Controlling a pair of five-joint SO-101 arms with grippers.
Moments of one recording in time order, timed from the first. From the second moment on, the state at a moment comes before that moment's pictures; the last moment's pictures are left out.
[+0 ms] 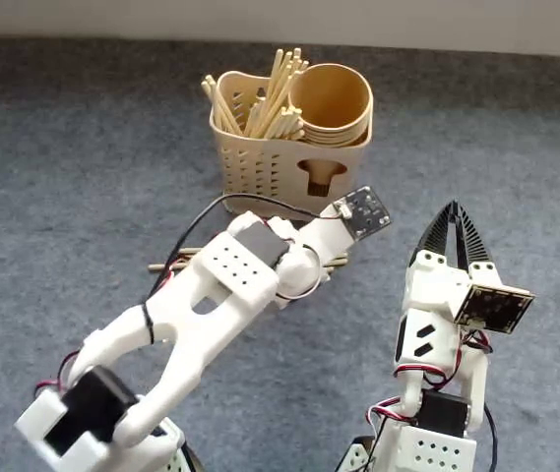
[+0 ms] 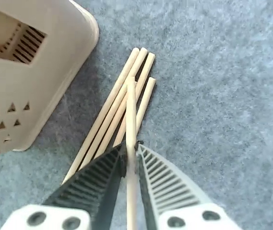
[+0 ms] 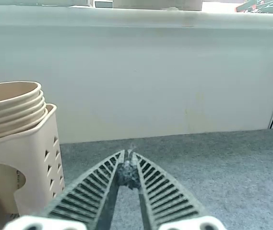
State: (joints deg) left arm 33.8 -8.2 25.5 59.0 -16.0; right arm 7.8 -104.3 94.1 12.8 2.1
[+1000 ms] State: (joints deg) left arm 23.5 -50.0 25.6 37.8 -2.2; right arm 7.8 -104.3 94.1 12.8 2.1
